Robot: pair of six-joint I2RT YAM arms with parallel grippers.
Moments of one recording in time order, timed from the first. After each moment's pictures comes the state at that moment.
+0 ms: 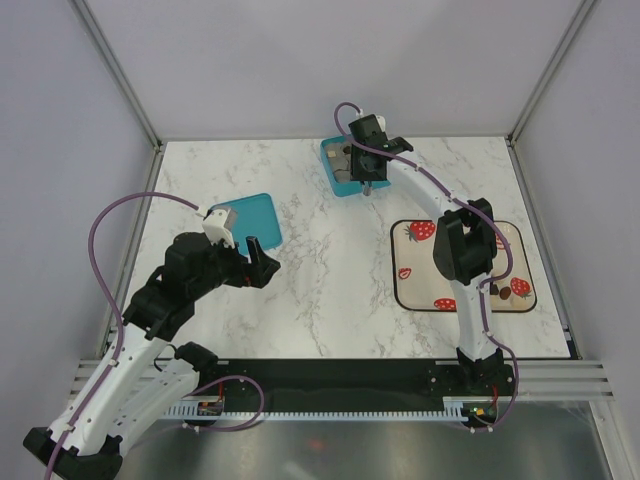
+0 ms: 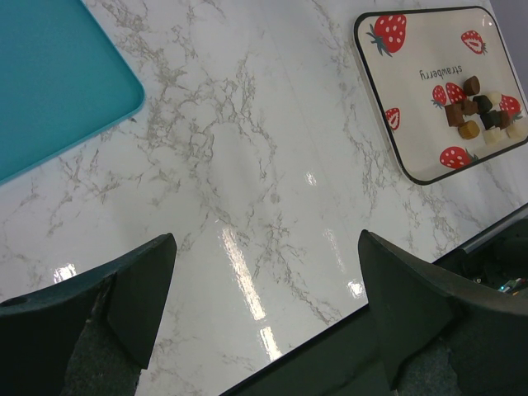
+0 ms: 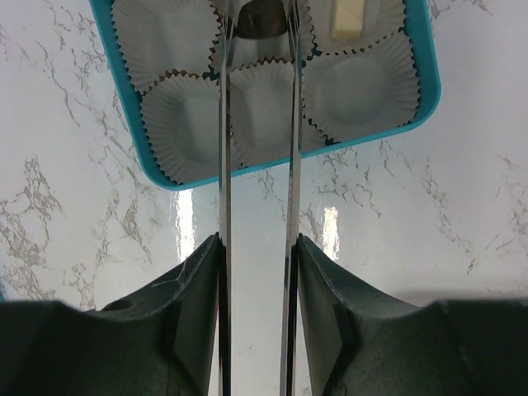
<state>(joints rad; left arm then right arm) -0.48 0.66 0.78 -0.60 0.11 -0.38 0.47 2.20 2.02 -0.69 0.27 0.39</state>
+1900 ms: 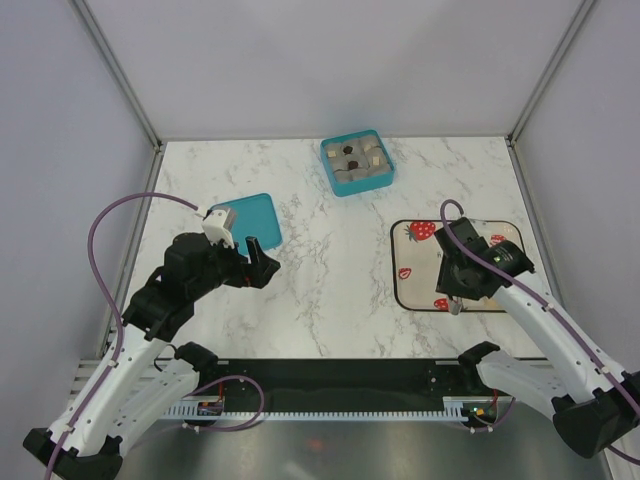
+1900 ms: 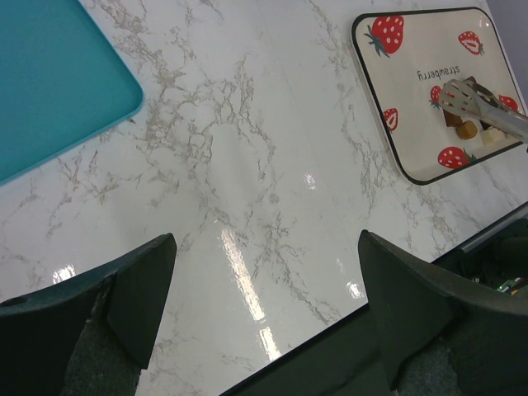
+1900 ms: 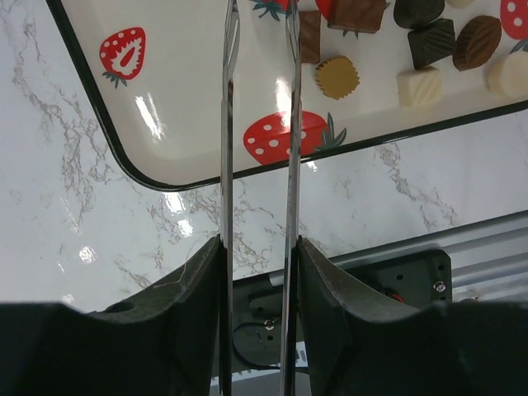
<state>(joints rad) -0.48 0.65 0.78 -0.60 0.12 -0.38 0.47 1.00 0.98 -1.20 0.32 0.68</state>
